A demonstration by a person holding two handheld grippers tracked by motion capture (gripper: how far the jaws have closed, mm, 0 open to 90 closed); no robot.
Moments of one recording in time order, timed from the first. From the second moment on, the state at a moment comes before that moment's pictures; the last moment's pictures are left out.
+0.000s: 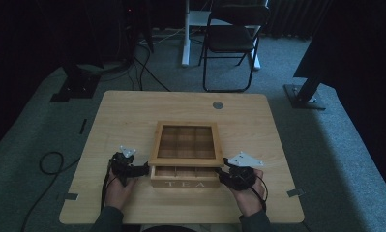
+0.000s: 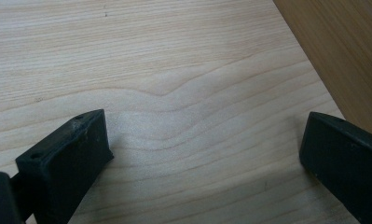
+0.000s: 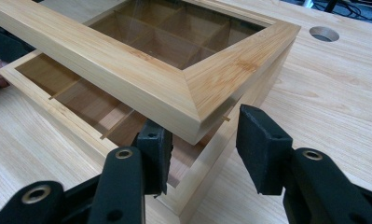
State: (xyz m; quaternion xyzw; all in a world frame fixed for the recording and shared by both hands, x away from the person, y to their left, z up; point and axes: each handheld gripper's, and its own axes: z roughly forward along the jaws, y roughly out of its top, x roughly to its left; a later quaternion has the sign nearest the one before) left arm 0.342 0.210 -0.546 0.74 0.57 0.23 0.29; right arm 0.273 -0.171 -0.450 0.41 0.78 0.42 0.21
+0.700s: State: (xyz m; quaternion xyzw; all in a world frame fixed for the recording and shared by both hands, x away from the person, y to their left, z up) left arm 0.342 0.210 -0.546 0.74 0.57 0.23 0.29; right arm 0.265 -0.171 -0.464 0.41 0.79 0.40 0.20
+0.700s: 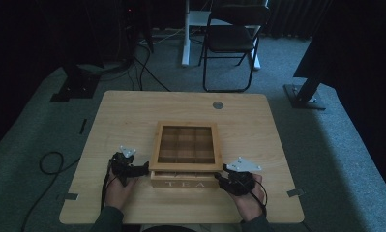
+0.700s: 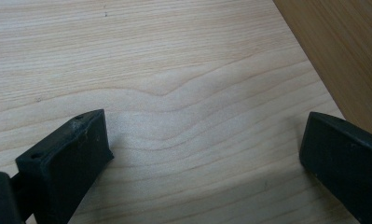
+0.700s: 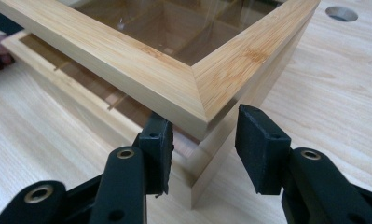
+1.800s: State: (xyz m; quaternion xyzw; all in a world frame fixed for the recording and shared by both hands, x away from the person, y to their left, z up) left arm 0.342 0.210 -0.546 0.74 0.57 0.23 0.29; right arm 0.293 -0.211 -0.449 0.46 0.74 0.44 0.24
